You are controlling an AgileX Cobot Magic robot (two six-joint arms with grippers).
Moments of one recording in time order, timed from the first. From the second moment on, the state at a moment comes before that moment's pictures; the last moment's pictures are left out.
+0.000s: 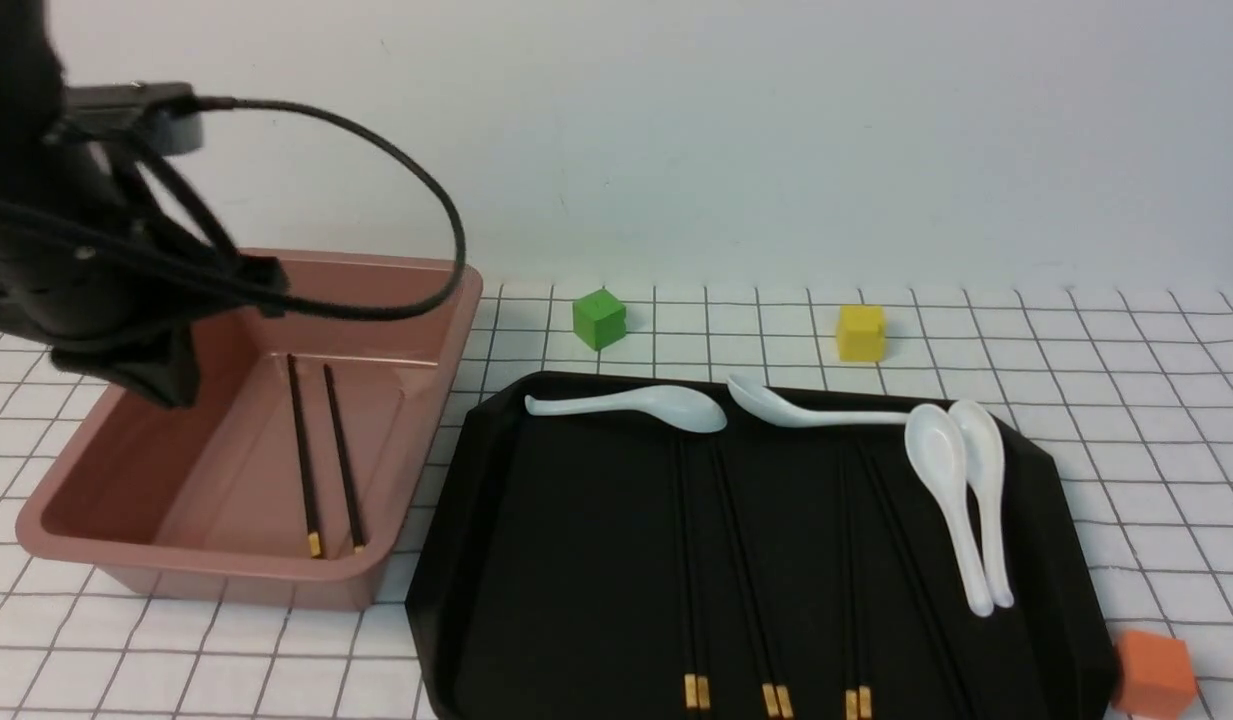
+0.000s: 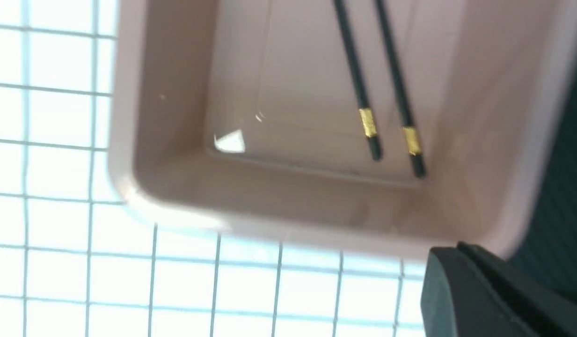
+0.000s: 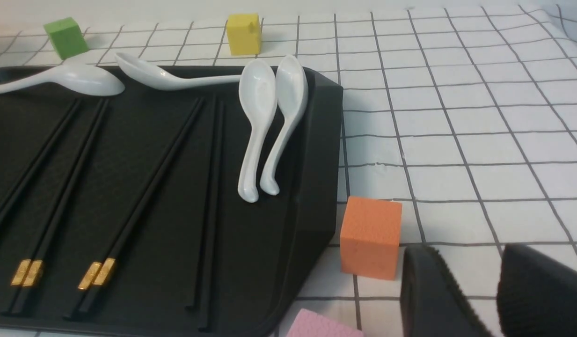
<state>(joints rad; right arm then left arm) 0.03 -0.01 0.02 -0.02 0.36 0.14 -0.19 1.40 -1.34 0.05 1.15 -0.29</state>
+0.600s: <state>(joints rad) 0.03 -0.01 0.02 -0.02 0.36 0.14 -0.19 0.06 -0.29 -0.14 0.35 -0.36</state>
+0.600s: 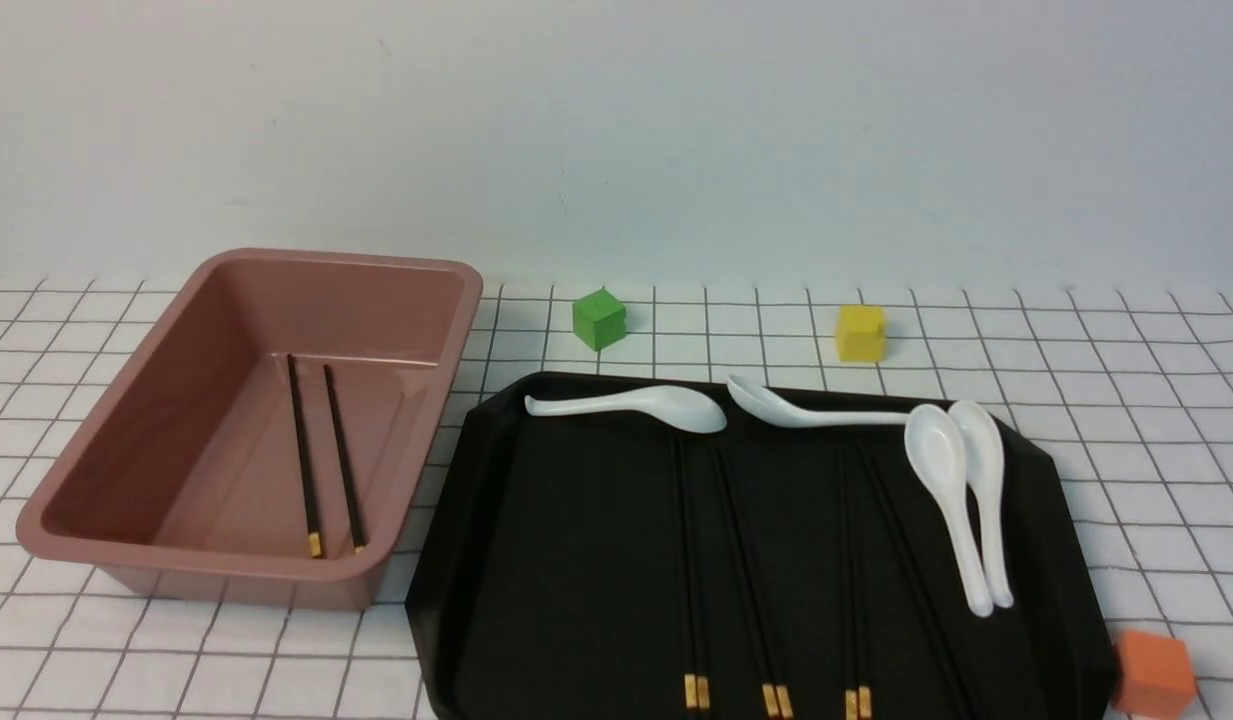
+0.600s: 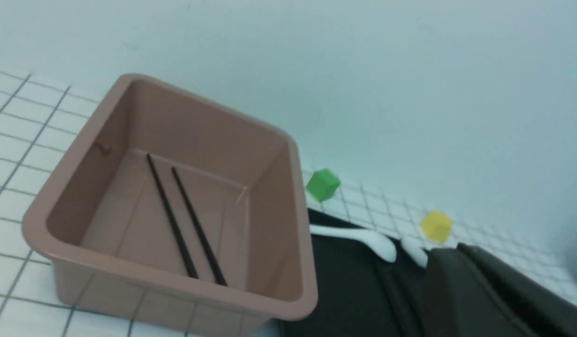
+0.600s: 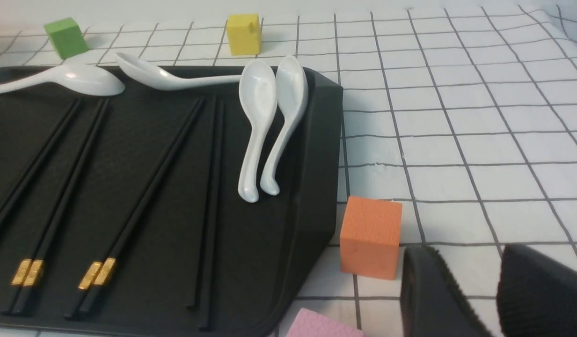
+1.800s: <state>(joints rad) 0.03 -0.01 0.02 -0.02 0.36 0.14 -0.15 -0.01 -0.05 -0.03 0.34 -0.38</state>
